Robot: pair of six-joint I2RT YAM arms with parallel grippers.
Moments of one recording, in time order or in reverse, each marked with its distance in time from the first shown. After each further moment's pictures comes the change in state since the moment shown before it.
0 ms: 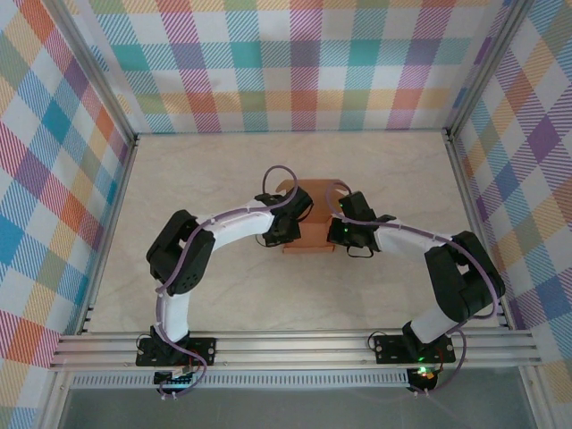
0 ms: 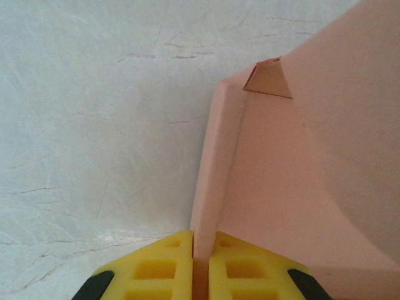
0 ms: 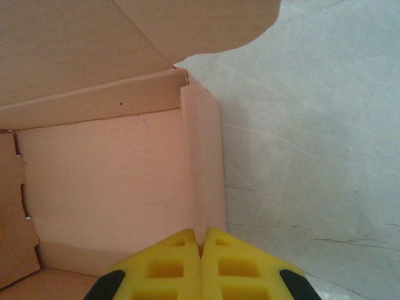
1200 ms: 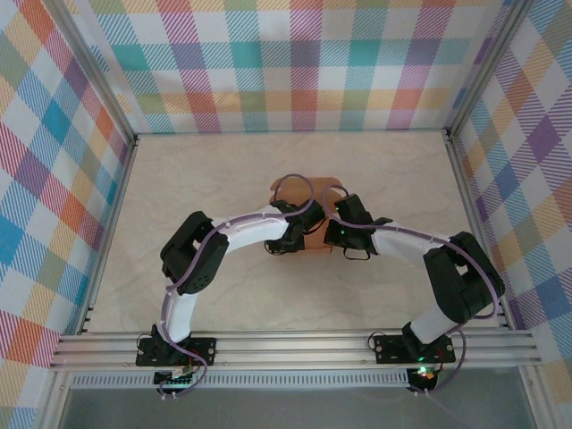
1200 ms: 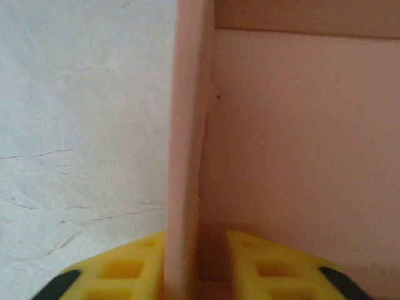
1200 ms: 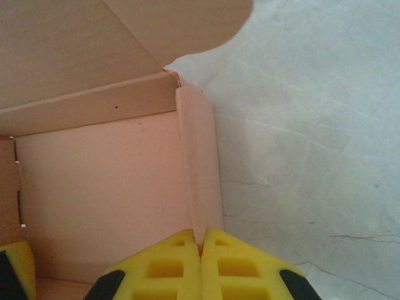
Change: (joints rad) left arm -0.080 0.058 0.050 -0.130 -0.119 0.006; right arm 0.037 -0.003 -0.013 0.023 0.038 0.027
